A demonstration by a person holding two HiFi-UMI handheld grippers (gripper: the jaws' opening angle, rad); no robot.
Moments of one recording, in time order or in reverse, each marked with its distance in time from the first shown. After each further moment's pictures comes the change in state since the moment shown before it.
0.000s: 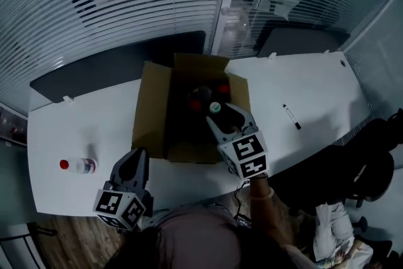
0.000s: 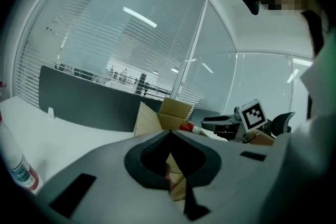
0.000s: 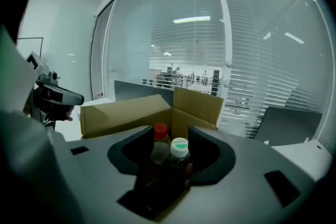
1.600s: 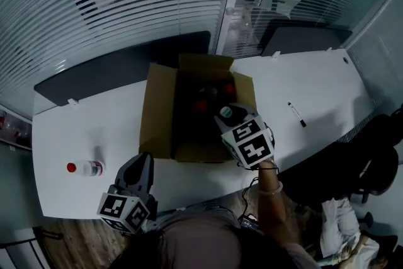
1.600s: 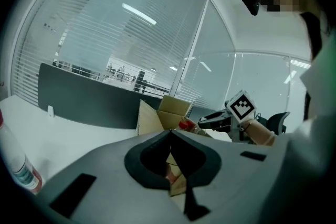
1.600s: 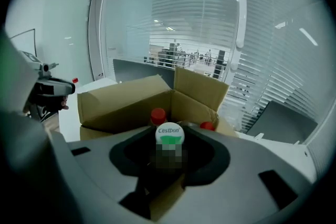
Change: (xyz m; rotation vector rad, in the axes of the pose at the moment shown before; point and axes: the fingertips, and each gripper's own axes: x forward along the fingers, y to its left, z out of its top) left arm -0.011 0.011 -0.009 0.005 0.017 -0.036; right arm 0.015 0.000 -0.021 -0.056 0.285 0.012
